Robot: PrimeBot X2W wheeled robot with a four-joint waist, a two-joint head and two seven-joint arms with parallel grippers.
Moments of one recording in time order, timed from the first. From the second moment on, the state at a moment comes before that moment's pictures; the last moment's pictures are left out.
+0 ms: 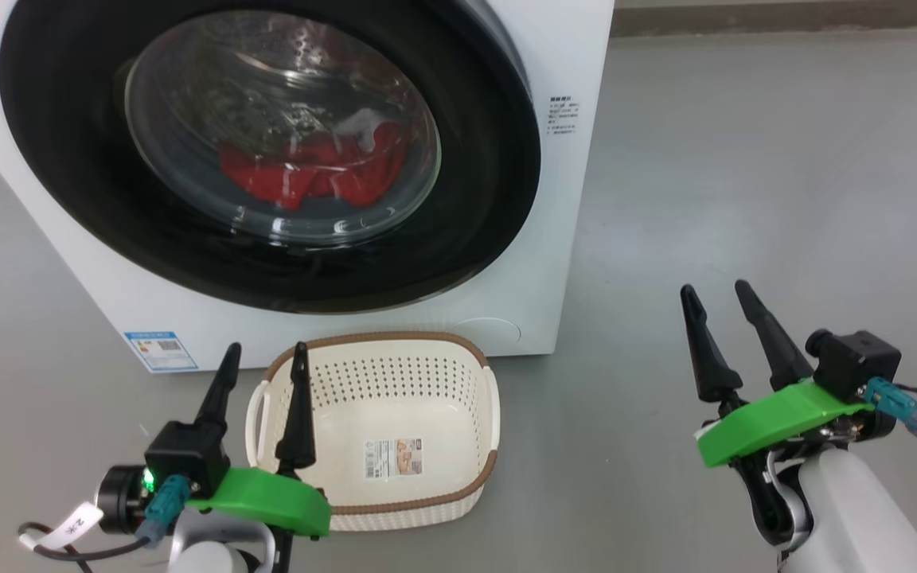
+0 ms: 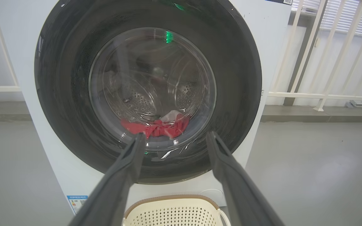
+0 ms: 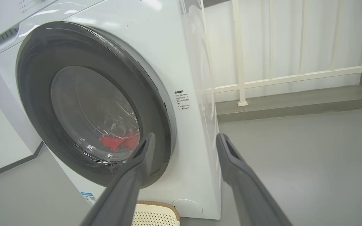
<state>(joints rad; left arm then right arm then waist) -0.26 0.03 -0.16 0.33 -0.22 0.08 -0.25 -0.31 -0.05 0.07 0.46 0.43 0.13 -0.25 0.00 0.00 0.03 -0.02</state>
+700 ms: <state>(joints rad) -0.33 0.03 -0.19 0.23 -0.22 0.09 -0.25 -0.51 -0.05 0.06 0.47 0.52 0.13 -0.25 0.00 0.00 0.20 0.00</state>
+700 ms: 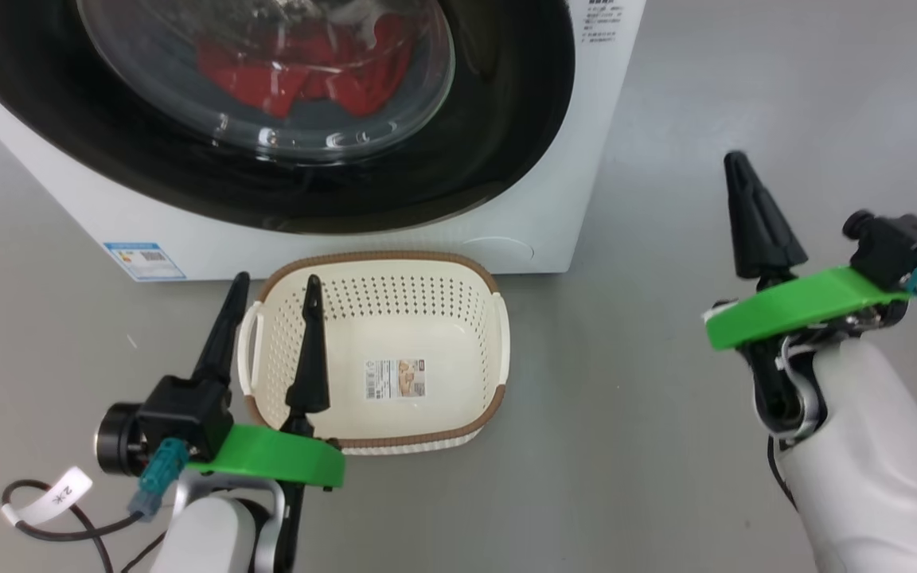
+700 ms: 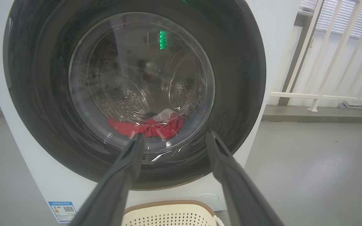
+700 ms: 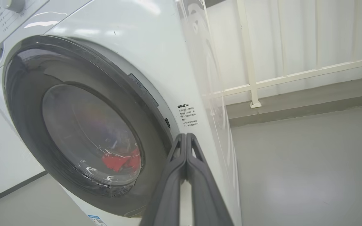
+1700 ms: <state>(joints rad) -0.40 0.03 -0.25 0.12 -0.25 0.11 -0.26 -0.93 -0.11 0.04 0.63 1.06 0.13 0.10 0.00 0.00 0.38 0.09</state>
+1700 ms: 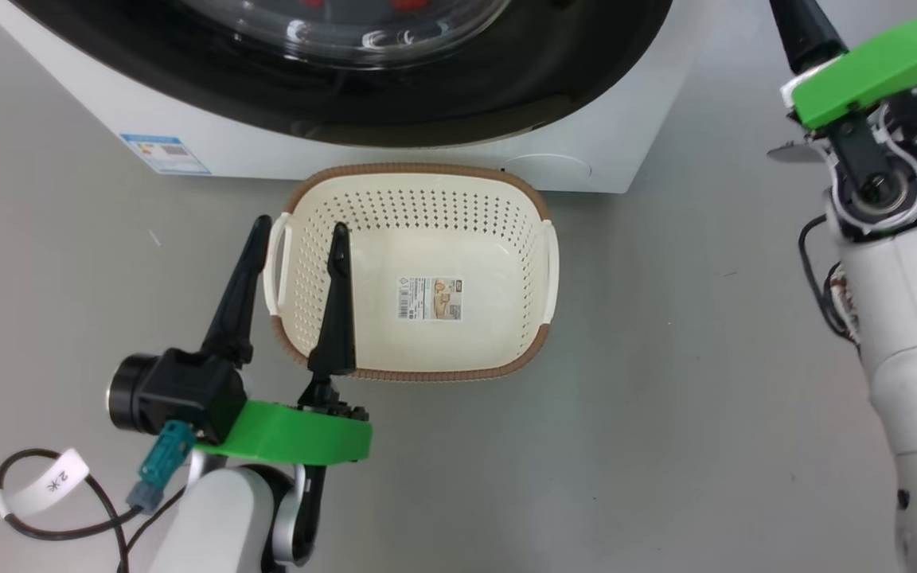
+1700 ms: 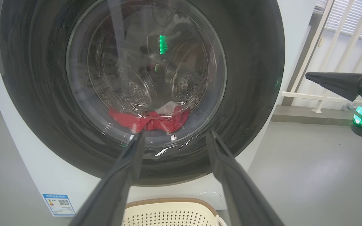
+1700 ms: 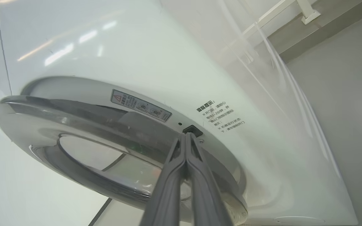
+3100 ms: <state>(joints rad) -0.44 0.03 -0.35 0.13 -0.28 0.12 -0.26 -1.19 -0.24 -0.02 0.86 1.31 0.13 0.51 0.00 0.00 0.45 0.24</state>
